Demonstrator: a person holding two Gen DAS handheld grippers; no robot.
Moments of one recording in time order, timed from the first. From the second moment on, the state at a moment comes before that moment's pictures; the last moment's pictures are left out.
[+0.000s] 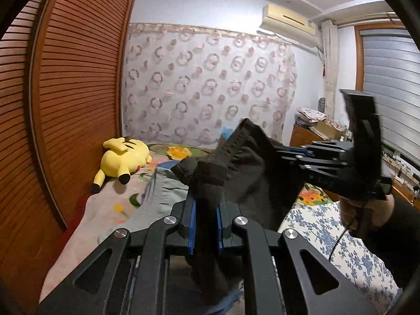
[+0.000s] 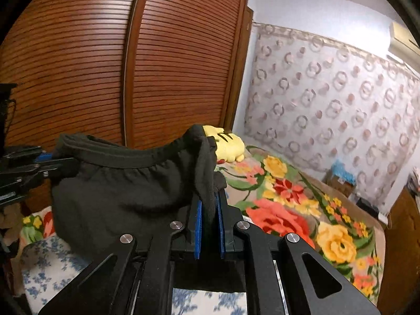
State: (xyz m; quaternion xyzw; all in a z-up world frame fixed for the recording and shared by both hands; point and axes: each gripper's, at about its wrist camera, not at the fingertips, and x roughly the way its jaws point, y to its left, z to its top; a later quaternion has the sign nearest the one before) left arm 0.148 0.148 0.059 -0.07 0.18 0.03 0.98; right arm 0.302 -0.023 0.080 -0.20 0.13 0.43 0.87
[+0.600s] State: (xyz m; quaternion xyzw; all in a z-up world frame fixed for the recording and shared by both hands) left arm 0.137 0.170 0.021 -0.10 0.19 0.12 0.97; right arm 0.345 0.060 0.057 -0.24 0.13 0.46 0.85
